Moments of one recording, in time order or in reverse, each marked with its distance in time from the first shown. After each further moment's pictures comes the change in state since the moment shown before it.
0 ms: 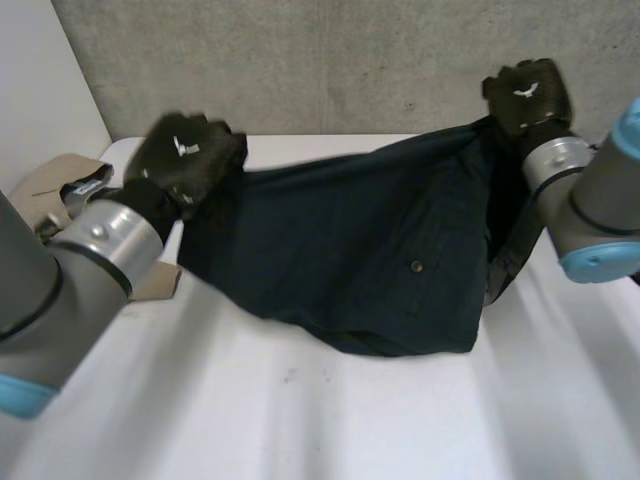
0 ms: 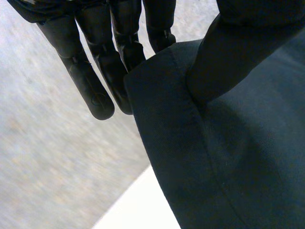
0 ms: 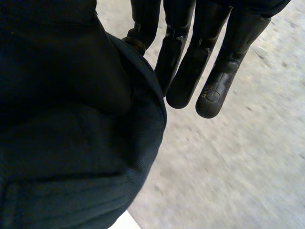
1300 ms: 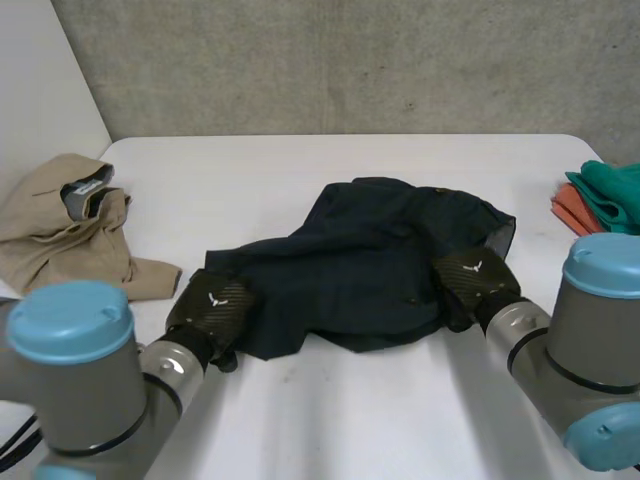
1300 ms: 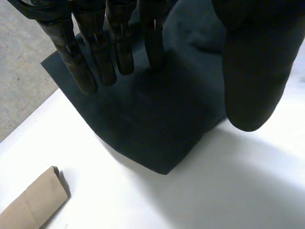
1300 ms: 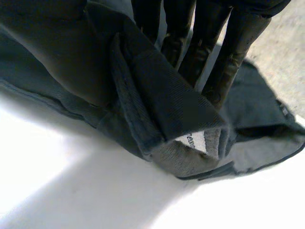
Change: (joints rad) left arm -0.094 -0.195 -0.268 0.084 -0.198 0.081; right arm 0.118 -0.193 0.616 0.152 0.023 0.220; left_hand -0.667 -0.731 -0.720 -0.742 -0.707; right_hand 0.015 -0.001 0.000 -0.004 -0.013
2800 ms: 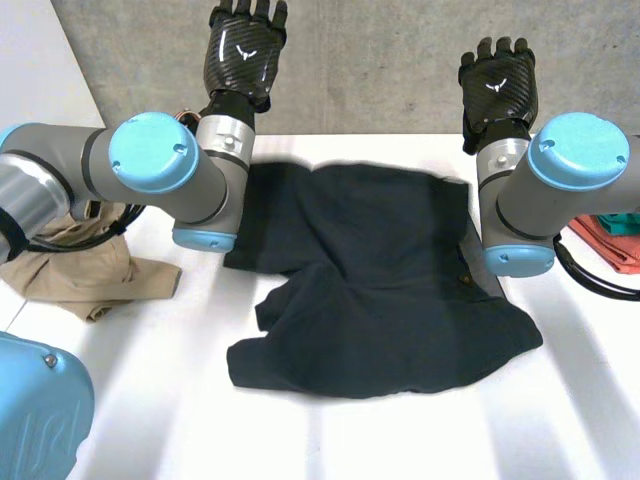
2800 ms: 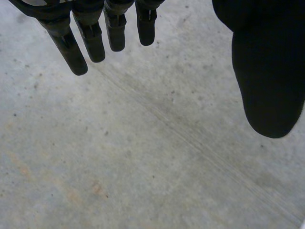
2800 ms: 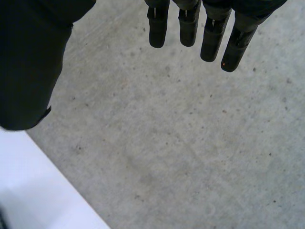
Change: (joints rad) left arm 0.008 -0.601 1.209 0.282 0.002 0.127; right arm 0.020 0.332 -0.773 -0.249 0.260 -0.254; left_hand -0.279 -0.255 -0.251 -0.245 -0.230; right_hand -0.832 -0.956 -0.963 -0.948 -0.894
